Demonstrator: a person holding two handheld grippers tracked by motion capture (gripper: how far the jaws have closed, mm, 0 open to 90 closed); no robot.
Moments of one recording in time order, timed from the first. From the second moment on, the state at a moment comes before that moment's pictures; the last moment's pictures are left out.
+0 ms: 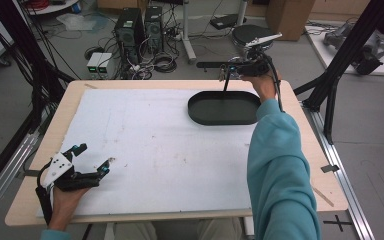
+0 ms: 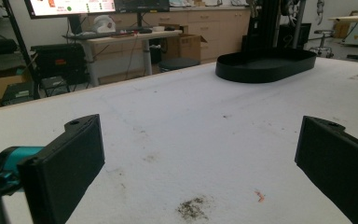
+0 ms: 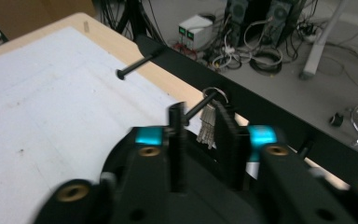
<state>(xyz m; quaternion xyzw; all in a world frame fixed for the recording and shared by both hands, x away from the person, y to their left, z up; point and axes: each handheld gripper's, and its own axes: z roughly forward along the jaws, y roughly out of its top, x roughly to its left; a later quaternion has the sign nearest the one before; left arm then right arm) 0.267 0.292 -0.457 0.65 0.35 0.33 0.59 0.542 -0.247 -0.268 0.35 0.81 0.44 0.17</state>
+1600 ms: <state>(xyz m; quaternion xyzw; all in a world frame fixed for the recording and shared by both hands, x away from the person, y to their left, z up) 0.266 0.293 -0.458 0.64 0.34 0.33 0.60 0.331 -0.329 -0.438 0.27 0.71 0.61 0.19</state>
